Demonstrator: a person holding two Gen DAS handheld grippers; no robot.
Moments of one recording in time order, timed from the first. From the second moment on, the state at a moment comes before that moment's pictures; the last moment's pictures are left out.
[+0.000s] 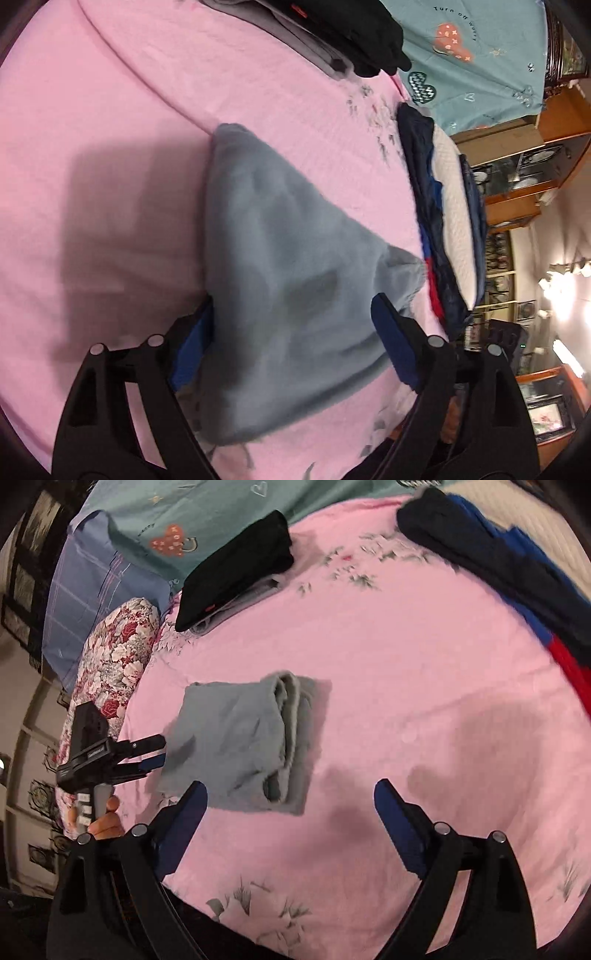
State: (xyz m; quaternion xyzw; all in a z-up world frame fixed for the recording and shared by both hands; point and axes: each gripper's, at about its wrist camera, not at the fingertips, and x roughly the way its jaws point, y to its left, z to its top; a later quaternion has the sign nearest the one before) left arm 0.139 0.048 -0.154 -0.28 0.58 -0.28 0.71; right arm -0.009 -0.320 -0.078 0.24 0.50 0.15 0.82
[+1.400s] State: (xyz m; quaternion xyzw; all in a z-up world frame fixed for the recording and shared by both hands) left arm 0.253 0.061 0.027 -0.22 0.43 -0.27 0.83; right arm 0.149 -0.238 -0.010 0.17 0.44 0.26 0.84
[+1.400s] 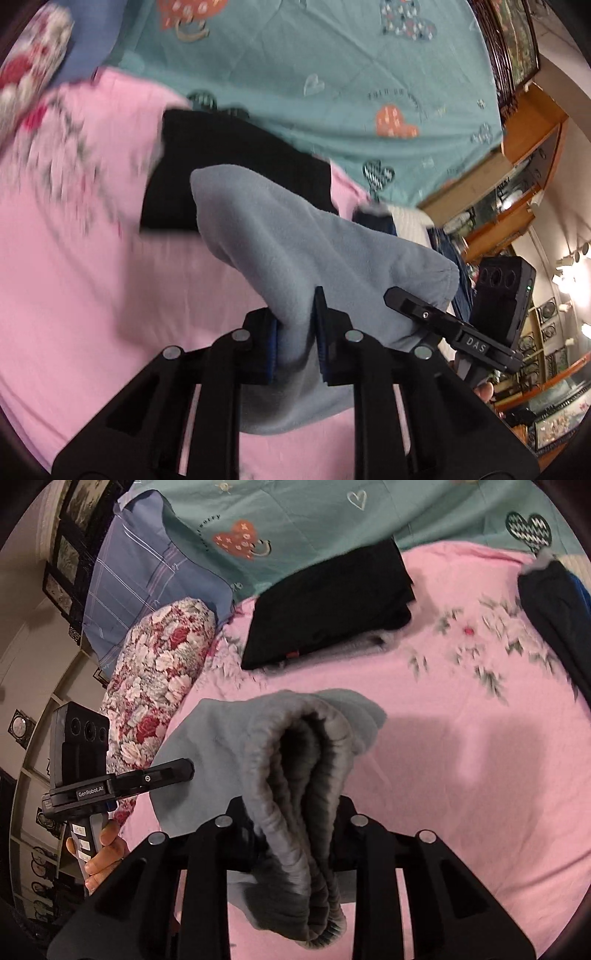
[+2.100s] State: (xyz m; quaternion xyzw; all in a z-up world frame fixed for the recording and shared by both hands) left arm 0.421 0.086 0.009 -0.15 0.45 -0.15 0.87; right arm 0.448 -0.197 -0.032 0.10 0.45 0.22 0.86
